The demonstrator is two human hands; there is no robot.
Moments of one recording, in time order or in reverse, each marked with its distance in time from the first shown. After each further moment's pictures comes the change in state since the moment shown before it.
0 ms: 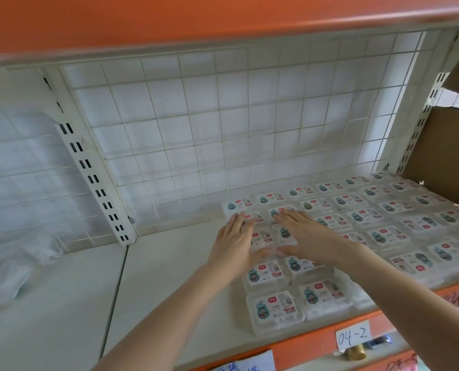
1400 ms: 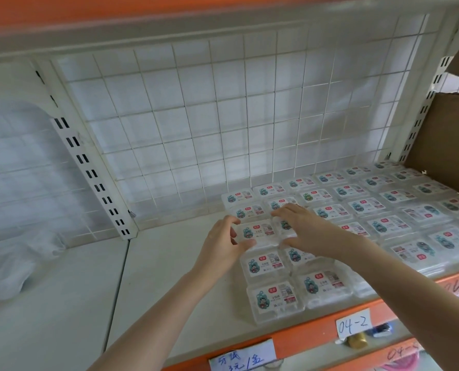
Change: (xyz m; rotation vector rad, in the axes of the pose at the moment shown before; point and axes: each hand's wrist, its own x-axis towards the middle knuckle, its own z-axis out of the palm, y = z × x) left_hand -0.019 -0.013 -0.001 -0.548 0.177 -0.219; right_hand 0.000 -0.001 0.001 0.125 0.047 -0.058
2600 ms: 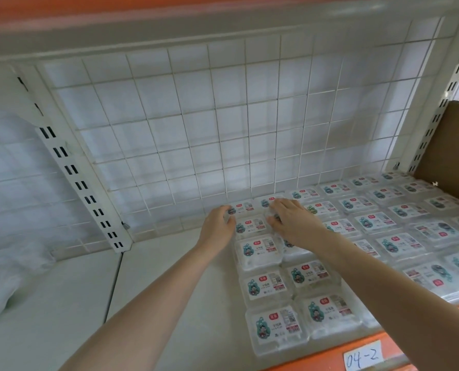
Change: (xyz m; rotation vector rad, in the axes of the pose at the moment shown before) left_hand 0.086 -0.019 0.007 -0.012 0.026 -0.098; right_hand 0.063 0.016 0.008 -0.015 0.078 0.186
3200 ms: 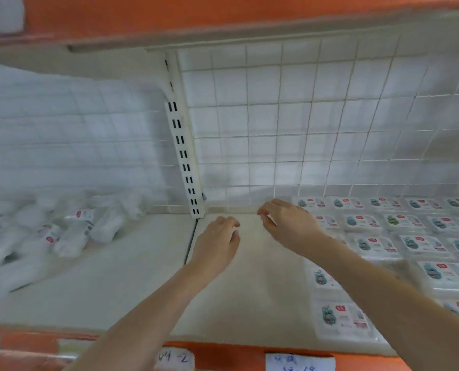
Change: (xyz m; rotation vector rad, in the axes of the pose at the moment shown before) left_hand -0.116 -0.061 -0.095 0.376 0.195 -0.007; right_hand -0.003 -0.144 0.021 0.047 0.129 -0.351
